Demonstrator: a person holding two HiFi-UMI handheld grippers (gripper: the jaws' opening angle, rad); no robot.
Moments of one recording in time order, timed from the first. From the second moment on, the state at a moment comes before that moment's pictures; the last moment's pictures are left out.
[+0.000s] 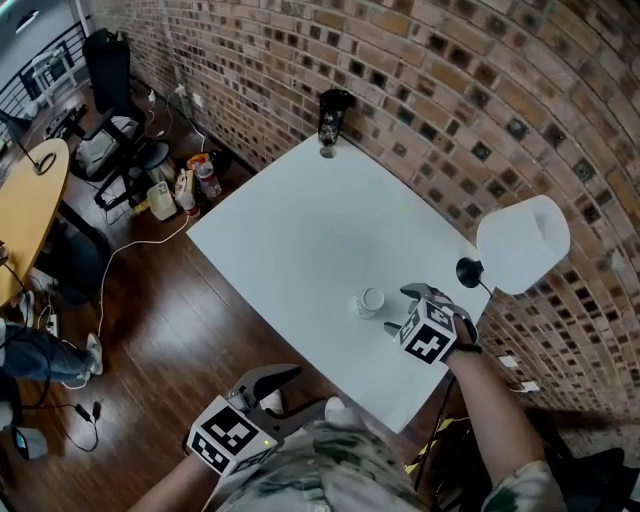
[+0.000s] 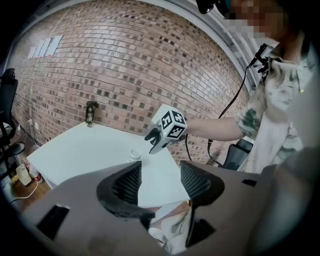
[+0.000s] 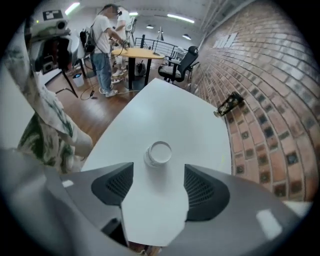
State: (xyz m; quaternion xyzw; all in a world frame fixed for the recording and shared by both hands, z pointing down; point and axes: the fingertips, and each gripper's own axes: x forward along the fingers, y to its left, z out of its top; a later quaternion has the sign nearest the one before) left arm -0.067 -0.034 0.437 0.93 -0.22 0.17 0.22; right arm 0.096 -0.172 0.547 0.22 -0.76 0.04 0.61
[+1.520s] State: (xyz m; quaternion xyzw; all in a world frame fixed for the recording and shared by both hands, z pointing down) left arm 0.040 0.295 0.381 0.92 -0.31 0.14 0.22; right arm 0.176 0.288 0.399 0.30 -0.90 0.26 0.19
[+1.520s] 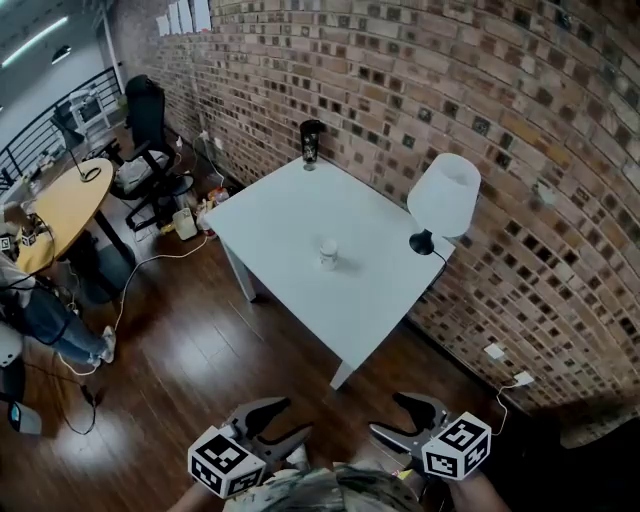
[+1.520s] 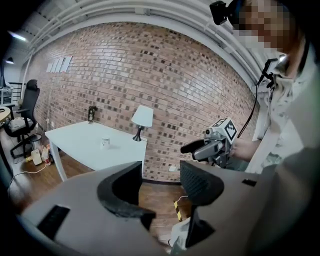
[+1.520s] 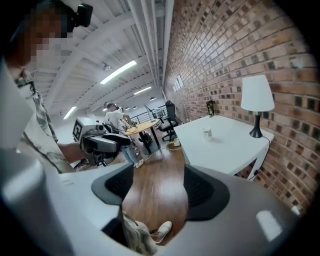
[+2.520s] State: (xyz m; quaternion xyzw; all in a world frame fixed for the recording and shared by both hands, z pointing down) left arm 0.171 0.473 0.391 0.89 -0.35 0.17 0.24; right arm 0.273 0.444 0.401 0.22 -0.93 0.22 0.19
